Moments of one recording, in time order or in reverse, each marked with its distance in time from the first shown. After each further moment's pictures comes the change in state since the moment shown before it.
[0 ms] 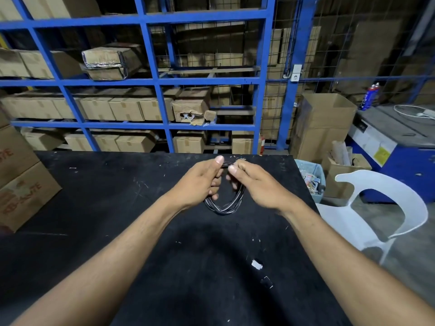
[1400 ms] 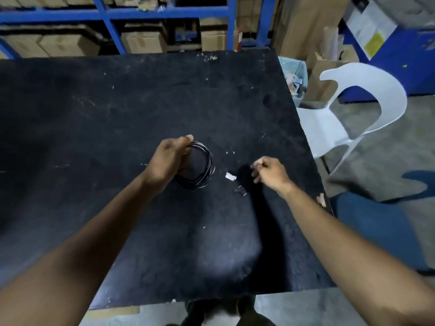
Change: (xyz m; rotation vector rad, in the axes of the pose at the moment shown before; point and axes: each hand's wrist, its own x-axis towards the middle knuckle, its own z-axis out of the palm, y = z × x) left_hand -0.013 -0.161 0.065 -0.188 0.157 -0.417; right_hand -0.116 0.278 0.065 0.051 0.235 0.845
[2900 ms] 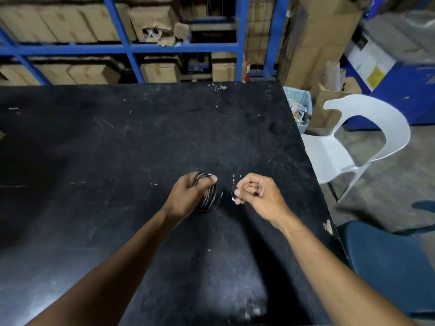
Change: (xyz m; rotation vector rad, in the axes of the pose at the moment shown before) left_hand -0.012 -0.031 0.007 0.233 0.003 0.091; right_hand -0.068 -0.062 0.005 0.301 -0.163 -0.345
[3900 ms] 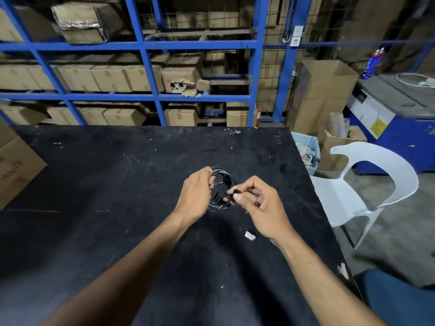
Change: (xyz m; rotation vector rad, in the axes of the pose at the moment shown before) left_hand -0.015 0.103 -0.037 -0.019 0.248 0.159; right_hand -0.017 -0.112 0.033 0.204 0.013 -0.317
